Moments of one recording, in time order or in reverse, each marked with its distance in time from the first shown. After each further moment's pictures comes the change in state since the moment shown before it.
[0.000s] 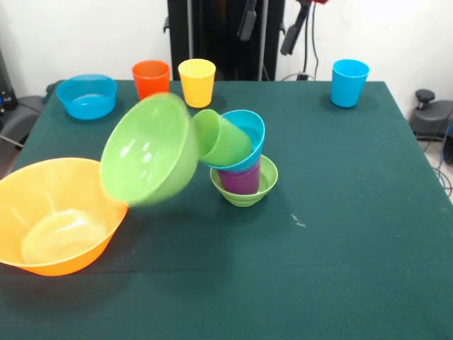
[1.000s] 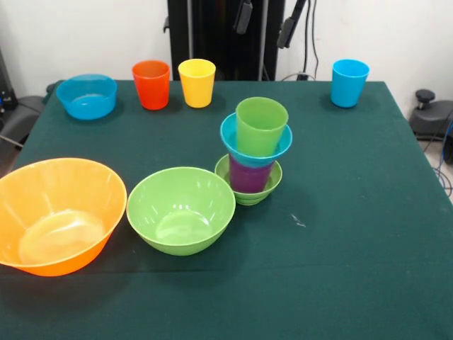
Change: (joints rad) arm -0.005 -0.009 0.000 0.000 -0.001 0.006 0.000
